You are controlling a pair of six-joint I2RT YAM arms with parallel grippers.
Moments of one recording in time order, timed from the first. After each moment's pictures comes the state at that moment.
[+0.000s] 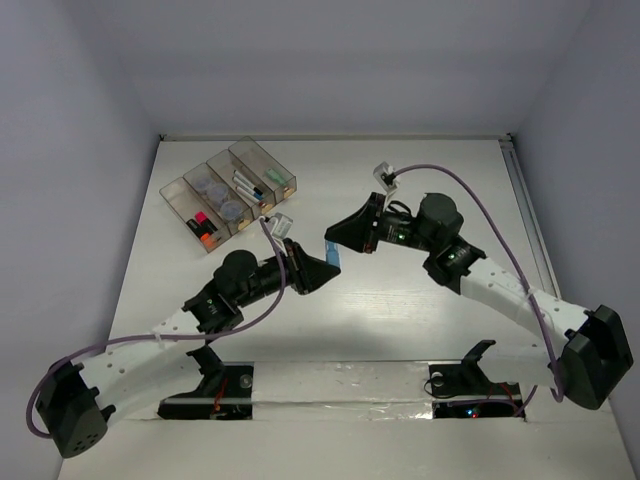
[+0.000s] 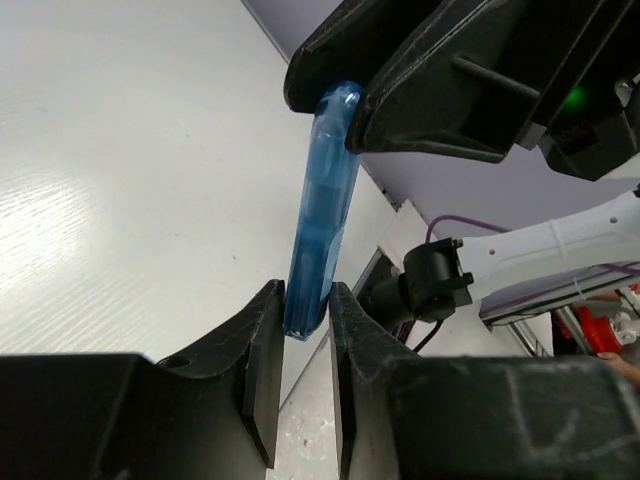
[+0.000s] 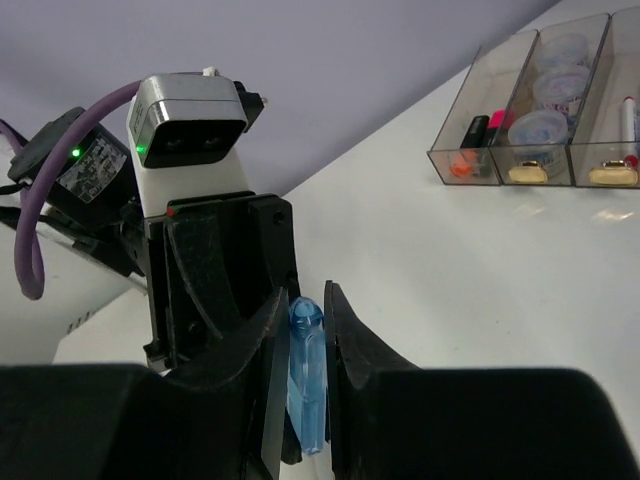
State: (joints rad) left arm -0.84 0.81 0.49 0.30 0.21 -0.75; right arm 0.68 1.19 0.86 0.41 -0.65 0.58
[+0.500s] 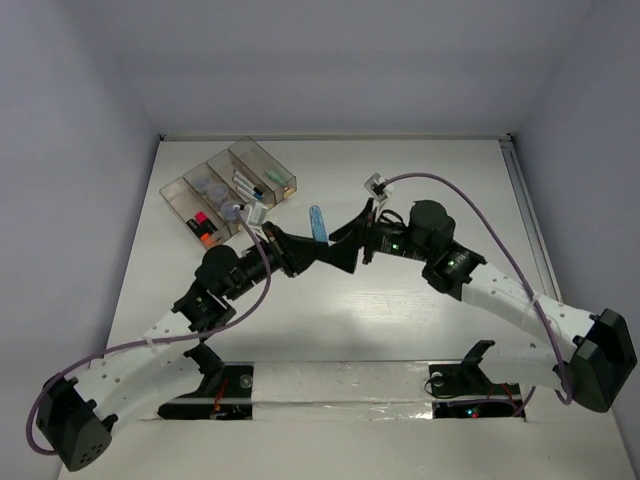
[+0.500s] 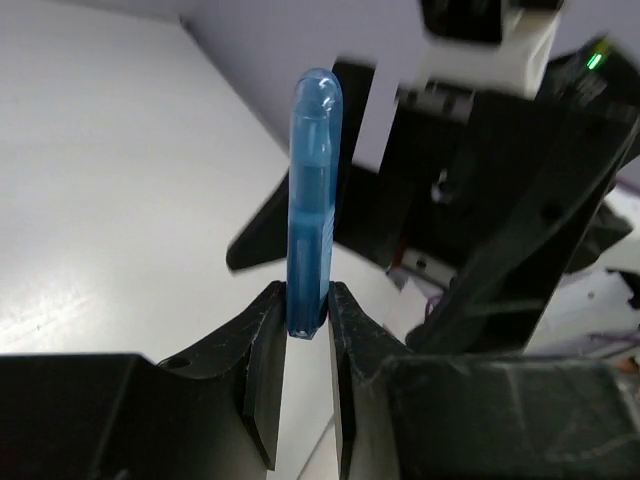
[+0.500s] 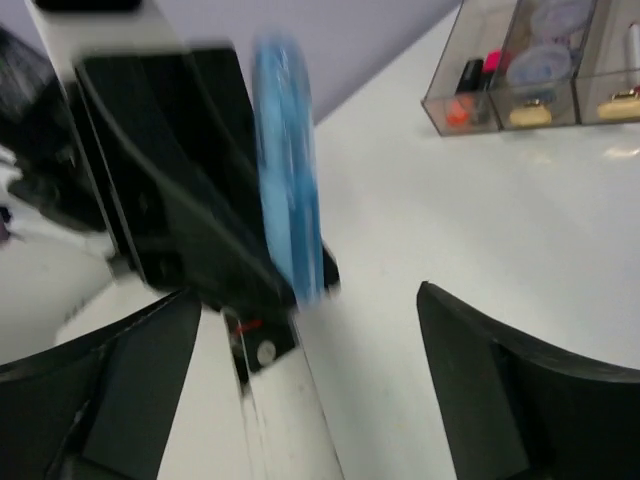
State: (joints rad) left arm -0.76 0.78 0.52 0.32 0.23 -0.73; right arm 0.75 1.17 0.85 0.31 -0.51 0.55
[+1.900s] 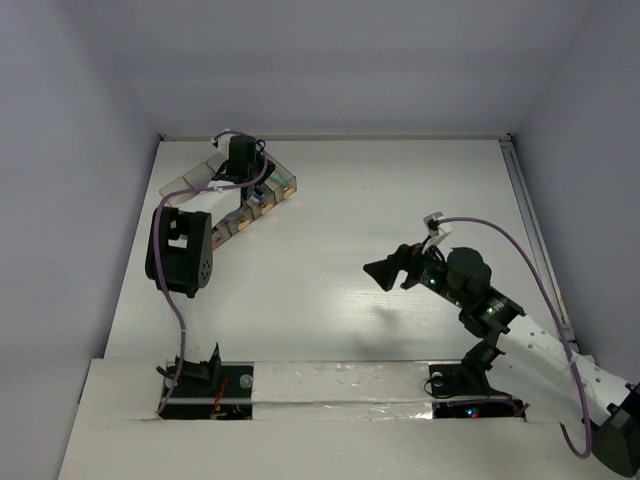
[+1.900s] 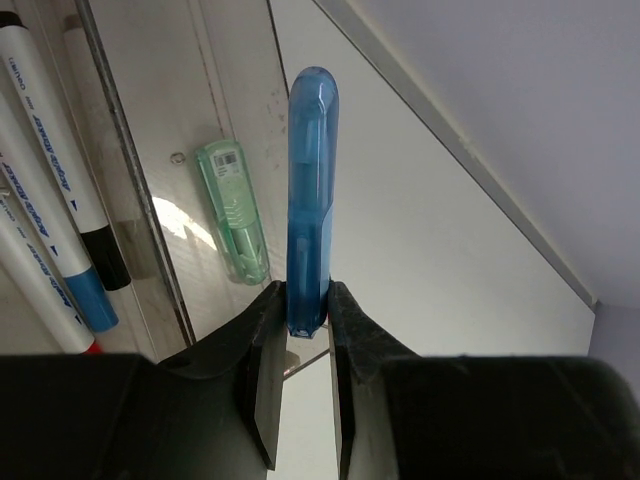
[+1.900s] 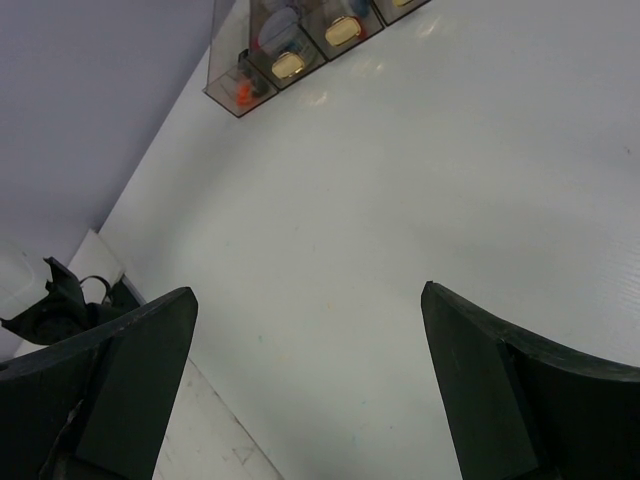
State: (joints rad) left arm -0.21 1.95 1.36 0.08 -0.10 -0.92; right arm 0.67 0.72 0.46 0.08 -0.14 0.58
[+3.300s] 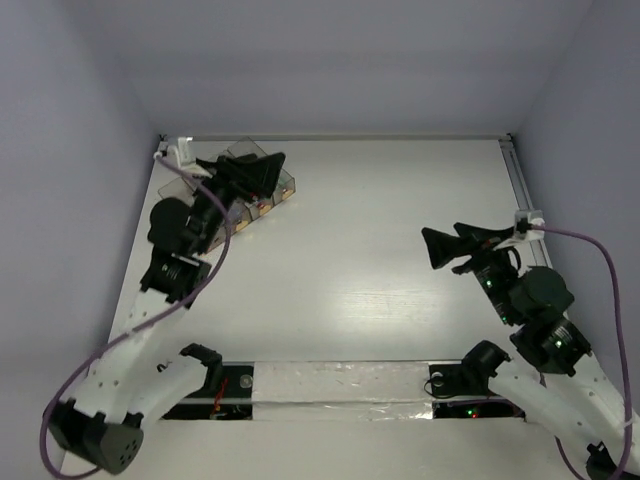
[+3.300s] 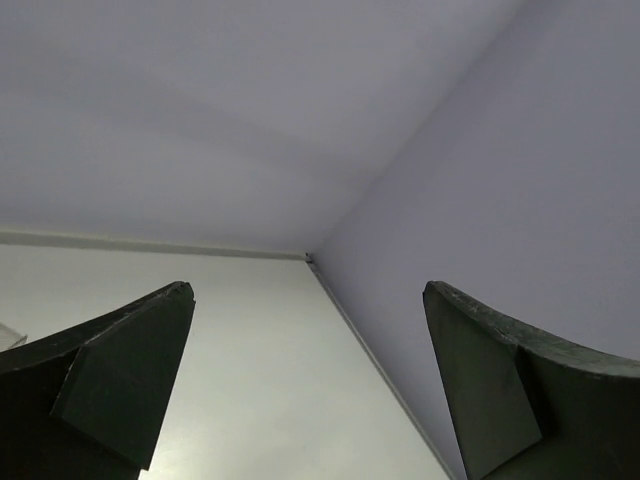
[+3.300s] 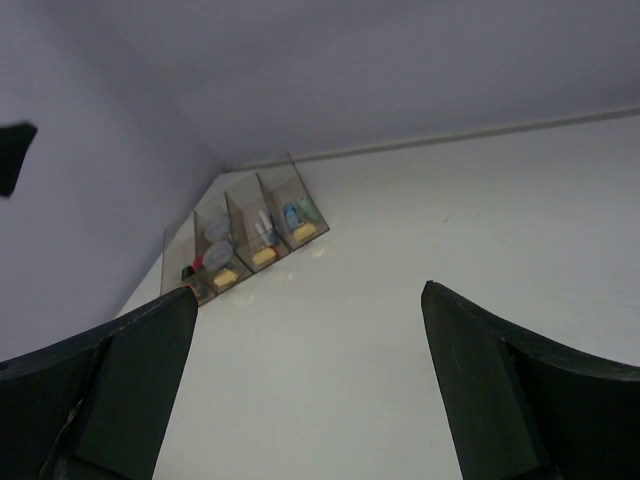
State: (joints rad) left arm -0.41 0.97 1.00 0.26 0.06 -0.69; right arm 0.67 0.45 0.72 -0.19 0.28 0.43
